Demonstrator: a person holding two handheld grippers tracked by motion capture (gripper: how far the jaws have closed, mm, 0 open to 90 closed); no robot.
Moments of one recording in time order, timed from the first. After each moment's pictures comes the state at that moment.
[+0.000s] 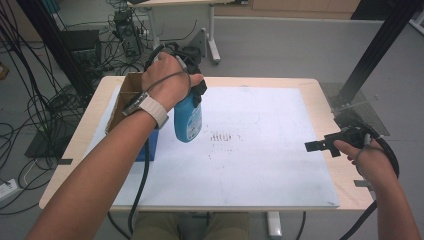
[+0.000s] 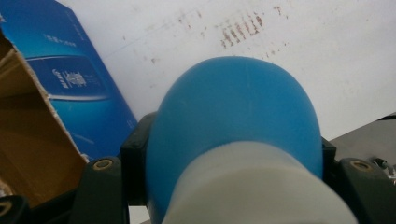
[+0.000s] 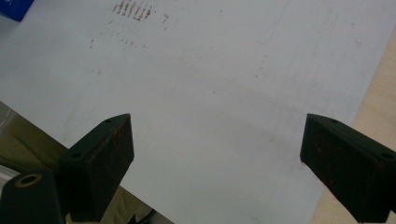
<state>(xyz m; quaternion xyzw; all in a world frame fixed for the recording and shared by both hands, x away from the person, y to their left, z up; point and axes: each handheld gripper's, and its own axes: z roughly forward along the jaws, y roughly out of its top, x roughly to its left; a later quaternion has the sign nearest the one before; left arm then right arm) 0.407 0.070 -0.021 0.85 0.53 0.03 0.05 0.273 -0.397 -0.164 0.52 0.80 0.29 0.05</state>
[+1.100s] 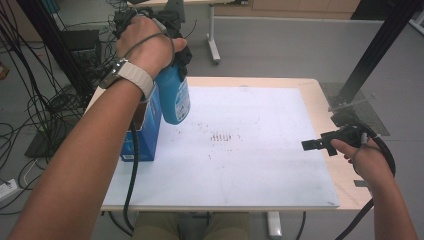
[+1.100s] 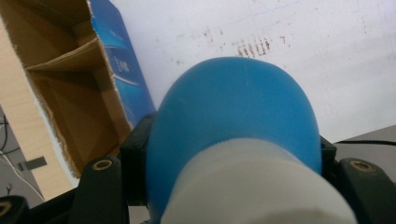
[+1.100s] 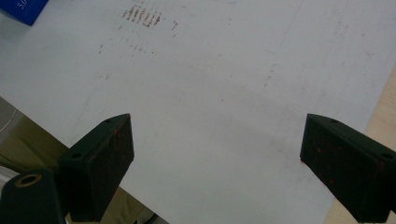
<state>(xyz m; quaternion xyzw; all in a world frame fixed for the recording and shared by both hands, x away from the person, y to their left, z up) 0.400 0.107 0.047 0.80 0.60 0.04 0.07 0.274 -0.393 -0.164 0.51 0.80 0.30 0.05</state>
